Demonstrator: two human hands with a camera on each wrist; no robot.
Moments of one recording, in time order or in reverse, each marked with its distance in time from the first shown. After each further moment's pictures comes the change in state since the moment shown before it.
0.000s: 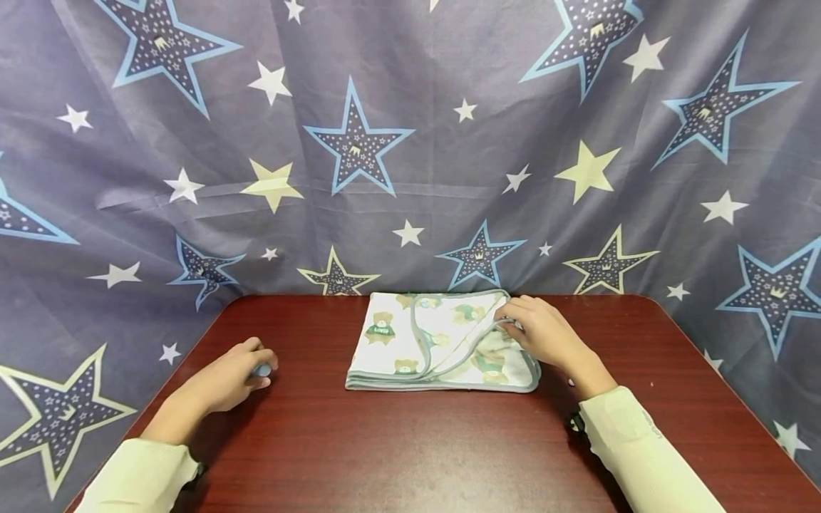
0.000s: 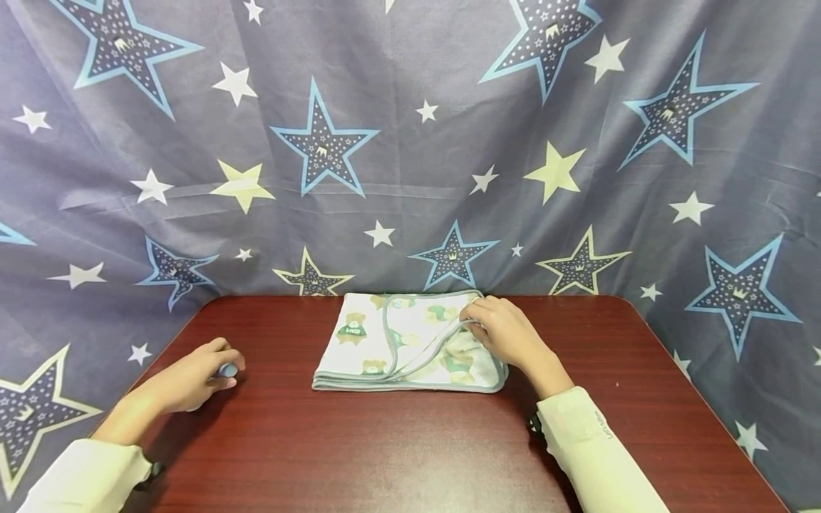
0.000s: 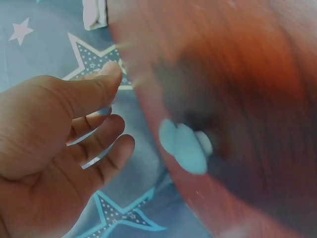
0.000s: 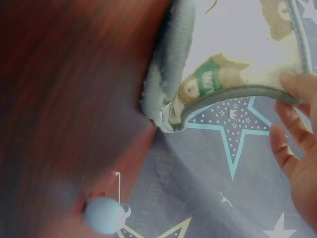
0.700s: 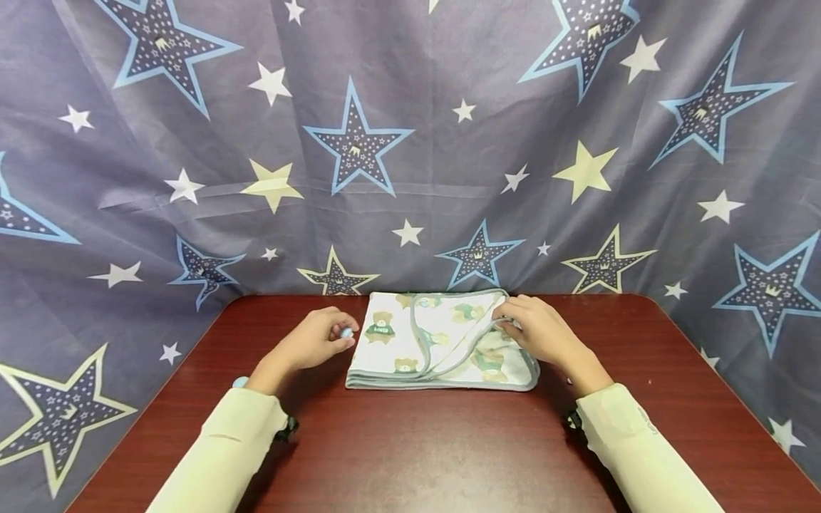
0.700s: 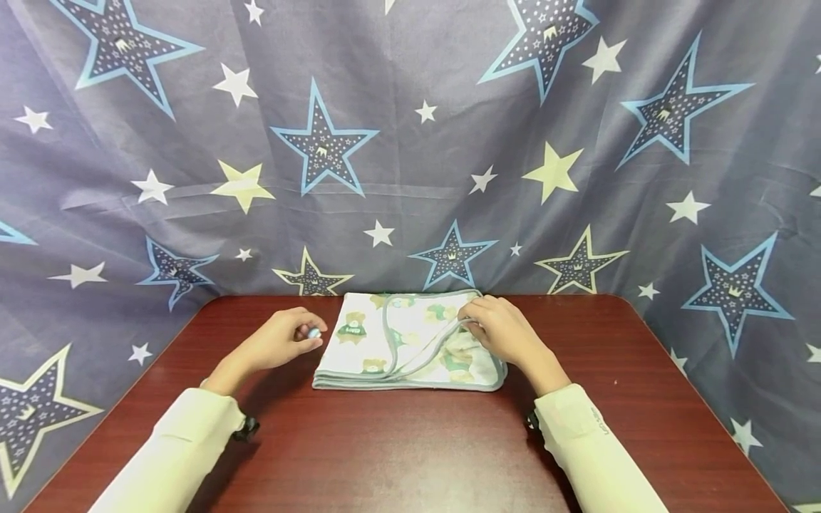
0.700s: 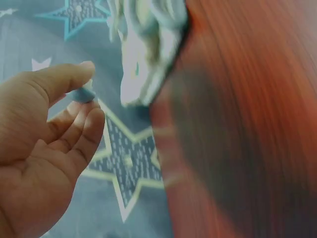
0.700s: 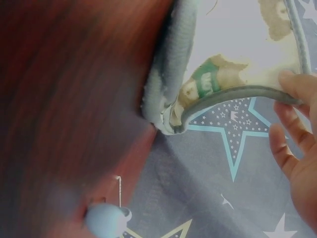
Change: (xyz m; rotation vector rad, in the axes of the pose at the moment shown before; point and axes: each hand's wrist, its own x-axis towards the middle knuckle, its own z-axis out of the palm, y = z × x) left_hand 0.114 0.064 0.022 -0.291 0.145 0.080; right_hand 0.001 -0.001 0.001 -0.001 0.000 -0.006
